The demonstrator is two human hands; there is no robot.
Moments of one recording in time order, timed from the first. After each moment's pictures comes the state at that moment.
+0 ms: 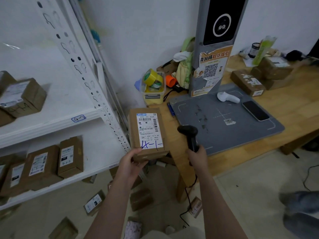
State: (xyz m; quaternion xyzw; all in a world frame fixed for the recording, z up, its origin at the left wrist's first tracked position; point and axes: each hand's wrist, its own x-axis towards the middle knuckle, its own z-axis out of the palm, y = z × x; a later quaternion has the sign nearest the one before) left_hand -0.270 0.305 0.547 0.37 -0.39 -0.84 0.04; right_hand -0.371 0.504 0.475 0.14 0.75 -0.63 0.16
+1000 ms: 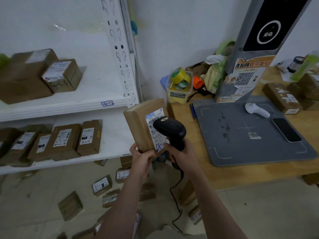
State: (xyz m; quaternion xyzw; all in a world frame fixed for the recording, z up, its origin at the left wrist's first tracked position) left_hand -0.259 0.293 0.523 0.37 -0.42 -0.81 0.17; right_hand -0.328 0.425 0.551 -0.20 0.67 -0.67 0.22
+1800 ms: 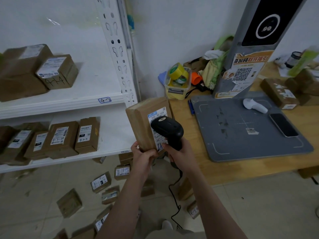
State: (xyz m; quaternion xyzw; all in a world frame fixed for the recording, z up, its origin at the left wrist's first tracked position) left_hand -0.255 0.302 0.520 0.38 -0.44 -0.80 0.16; right_hand -0.322 0.425 0.546 -0.21 0.69 -0.66 0.23
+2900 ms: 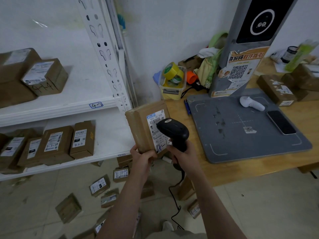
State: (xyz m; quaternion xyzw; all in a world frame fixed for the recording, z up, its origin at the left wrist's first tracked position) left_hand -0.283 0.301 0.506 0.39 -0.39 -0.82 0.14; right_hand -0.346 0.439 0.529 -0.14 0.67 -0.69 0.24
